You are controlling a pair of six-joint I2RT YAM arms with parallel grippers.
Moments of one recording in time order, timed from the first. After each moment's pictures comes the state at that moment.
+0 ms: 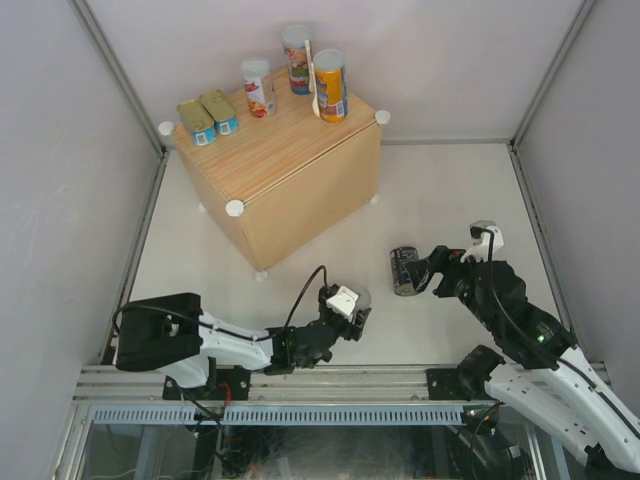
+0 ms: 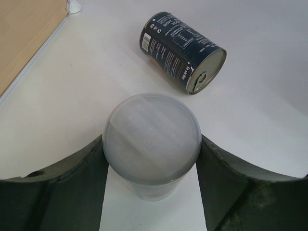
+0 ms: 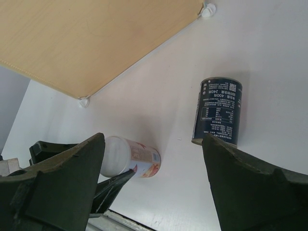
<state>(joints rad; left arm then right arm) -1.43 1.52 0.48 0.81 -0.76 -0.21 0.68 0.48 0.72 -0.62 0.26 0.57</state>
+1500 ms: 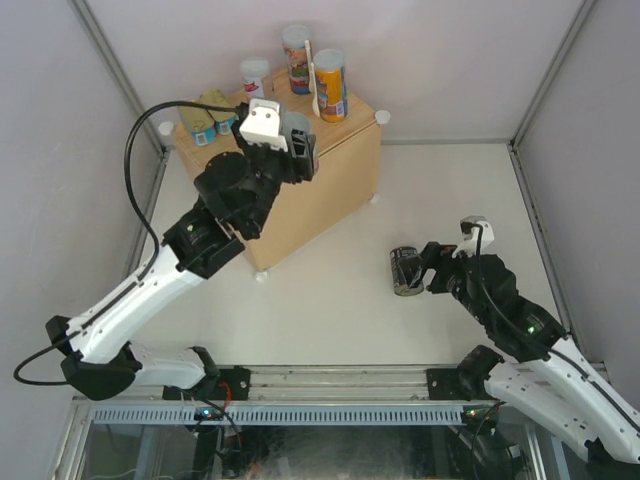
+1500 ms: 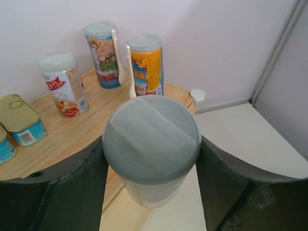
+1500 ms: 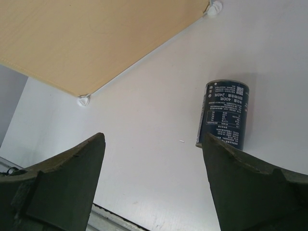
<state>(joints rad) -0.94 1.25 1.54 -0.15 -0.62 0.03 0.69 0.53 0.72 -0.57 0.25 0.56</state>
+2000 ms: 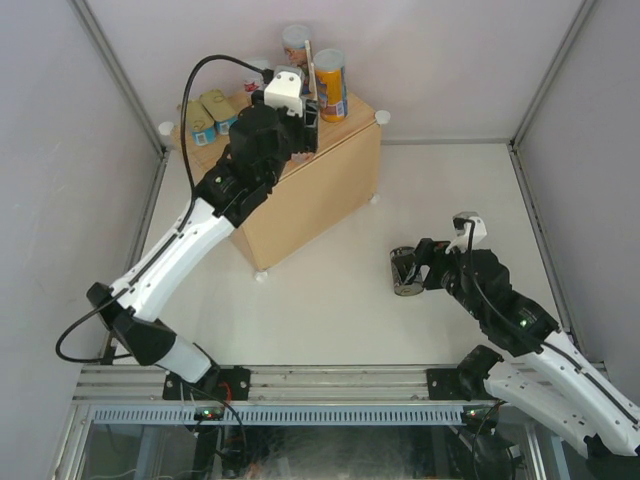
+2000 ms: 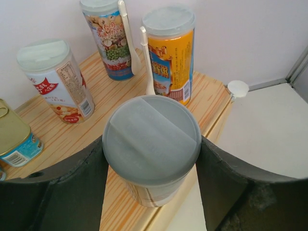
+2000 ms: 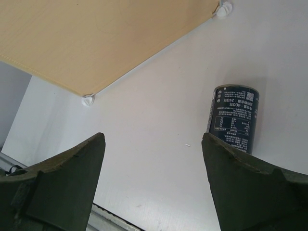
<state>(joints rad) -0.70 1.50 1.74 -0.26 -0.45 0.00 0.70 0.59 0.72 -0.51 0.22 0.56</state>
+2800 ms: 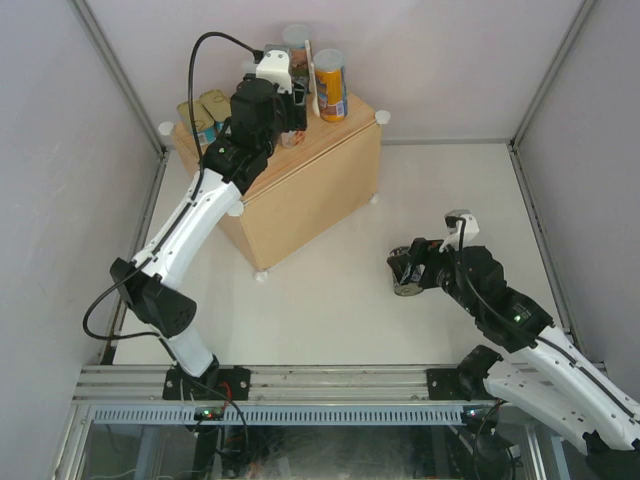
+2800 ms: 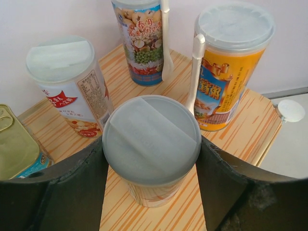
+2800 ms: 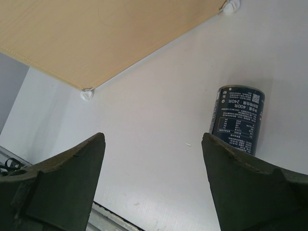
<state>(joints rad) -0.54 1.70 1.92 -0.32 -0.36 -0.04 0.70 0.62 0.72 -0.49 0.18 0.53</state>
